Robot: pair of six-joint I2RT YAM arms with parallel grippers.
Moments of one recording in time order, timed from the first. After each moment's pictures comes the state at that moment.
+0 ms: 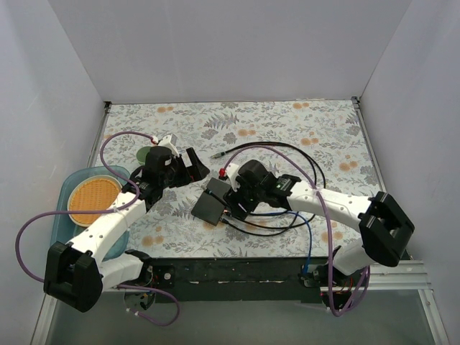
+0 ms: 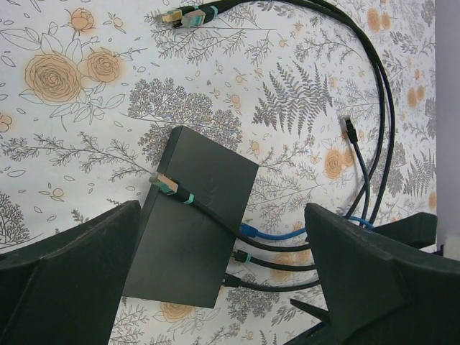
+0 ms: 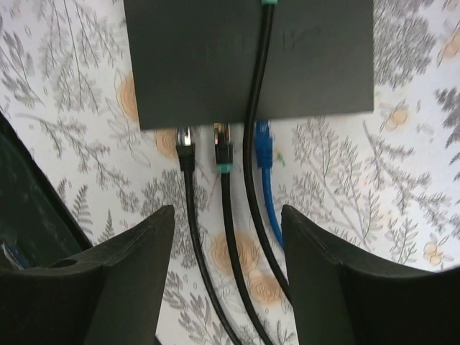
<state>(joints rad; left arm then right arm) -0.41 1.11 0.76 -0.21 0.12 -0.65 0.95 1.47 0.96 -0.38 -0.17 -0.01</state>
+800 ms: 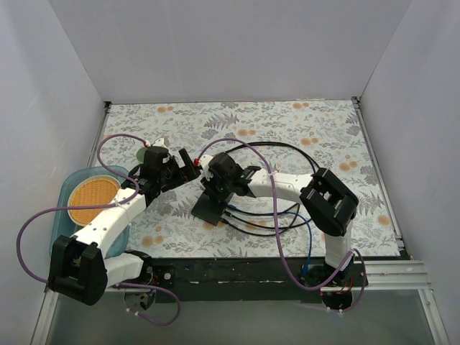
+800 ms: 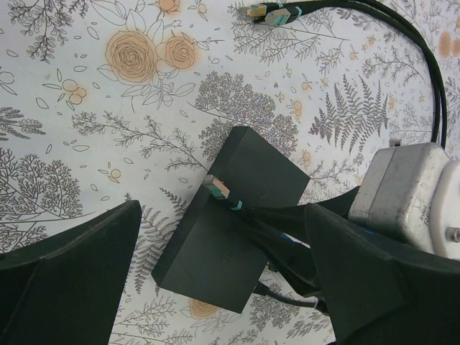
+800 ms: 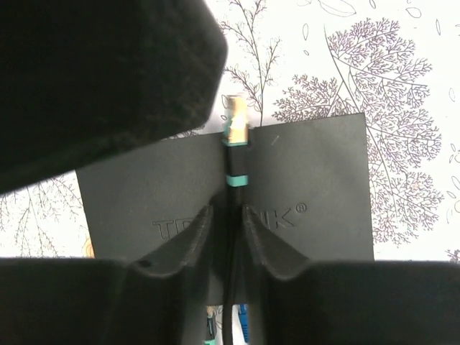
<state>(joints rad) -0.34 1.16 0.76 -0.28 0.06 -0.68 0.97 1.91 1.27 -0.20 -0.12 0.05</state>
